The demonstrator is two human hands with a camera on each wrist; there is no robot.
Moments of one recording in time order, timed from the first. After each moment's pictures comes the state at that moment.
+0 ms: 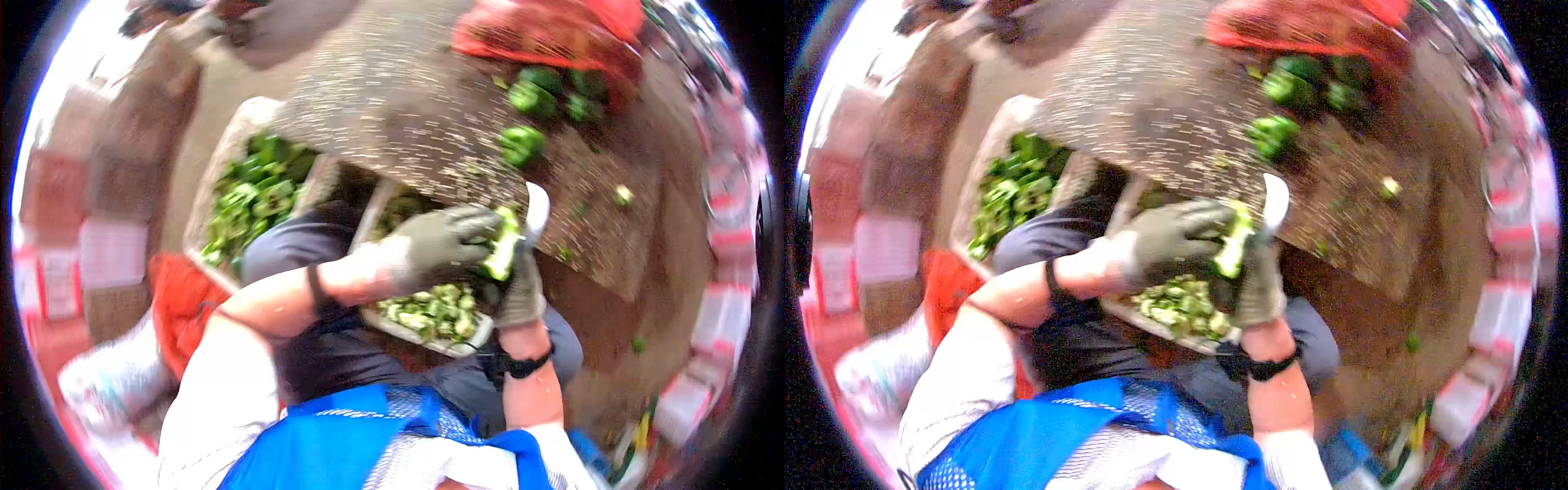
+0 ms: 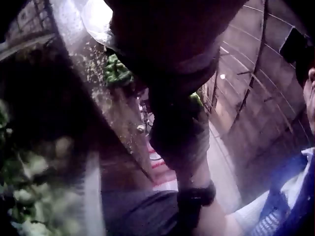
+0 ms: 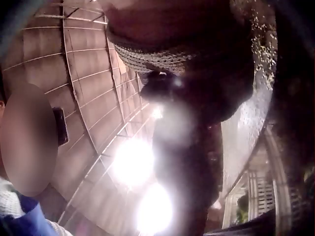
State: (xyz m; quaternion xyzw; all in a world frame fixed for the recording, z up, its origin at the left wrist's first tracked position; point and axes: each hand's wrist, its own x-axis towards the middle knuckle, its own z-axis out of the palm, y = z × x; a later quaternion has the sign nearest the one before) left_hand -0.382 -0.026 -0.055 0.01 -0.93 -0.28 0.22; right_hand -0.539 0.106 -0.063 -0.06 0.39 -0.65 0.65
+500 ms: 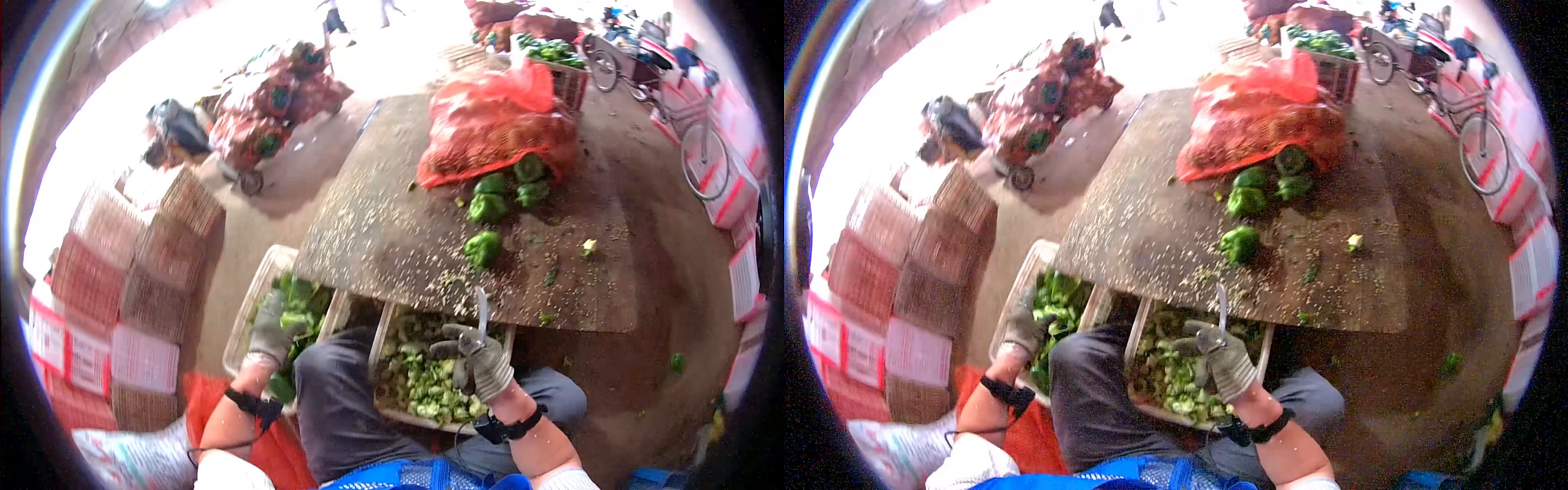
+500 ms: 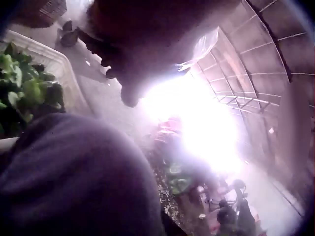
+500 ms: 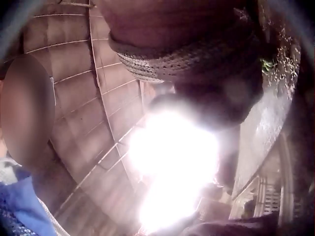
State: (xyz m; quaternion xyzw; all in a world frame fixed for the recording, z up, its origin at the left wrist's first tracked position) left_hand -0.153 -0.073 -0.030 0.53 -0.82 -0.05 0.20; right_hand -0.530 0.125 -0.027 -0.20 0.37 -0.60 0.68
